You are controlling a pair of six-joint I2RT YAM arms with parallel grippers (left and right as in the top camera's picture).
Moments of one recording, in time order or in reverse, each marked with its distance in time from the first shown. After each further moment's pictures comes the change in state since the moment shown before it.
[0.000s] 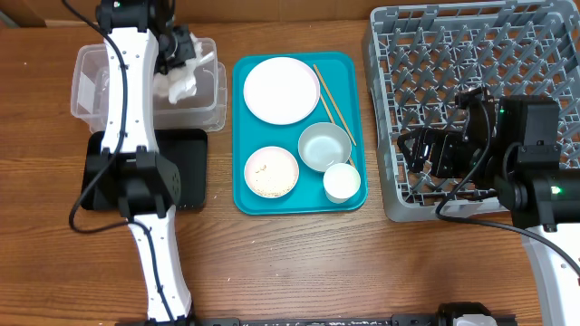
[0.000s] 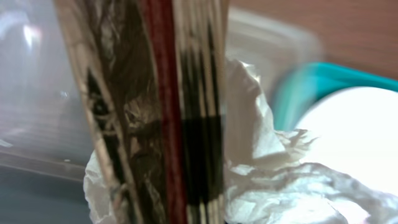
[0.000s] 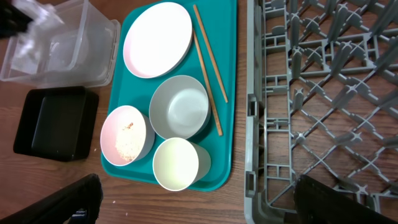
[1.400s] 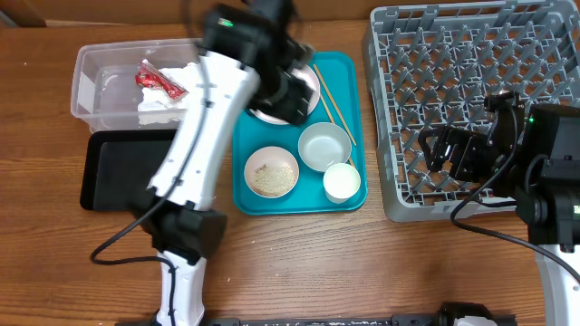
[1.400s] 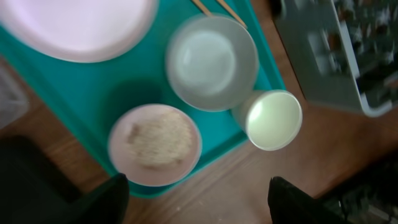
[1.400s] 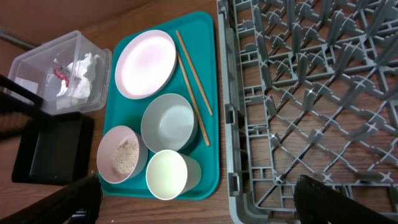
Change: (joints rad) left arm -0.492 -0.325 -0.180 -0.288 0.212 0.285; right arm -0.100 -0.069 0.001 -0.010 0.000 0.023
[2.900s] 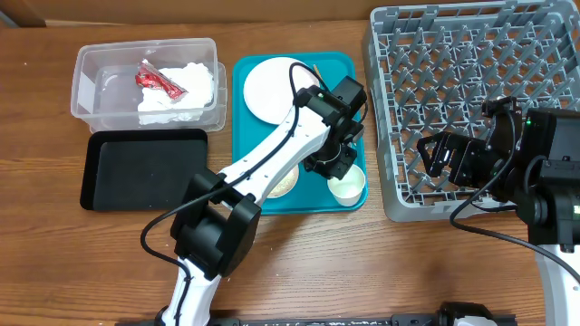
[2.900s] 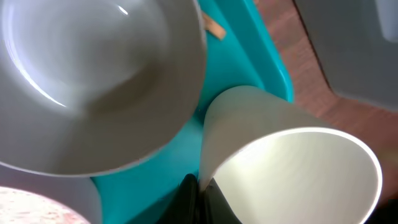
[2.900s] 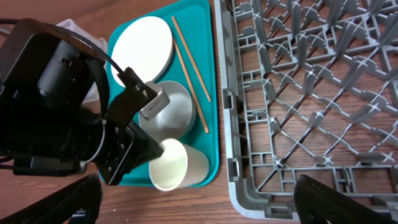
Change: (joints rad) left arm -0.230 0.006 -0.594 0.472 -0.002 -0.105; right arm 0.000 0.000 0.000 -0.052 0.000 0.003
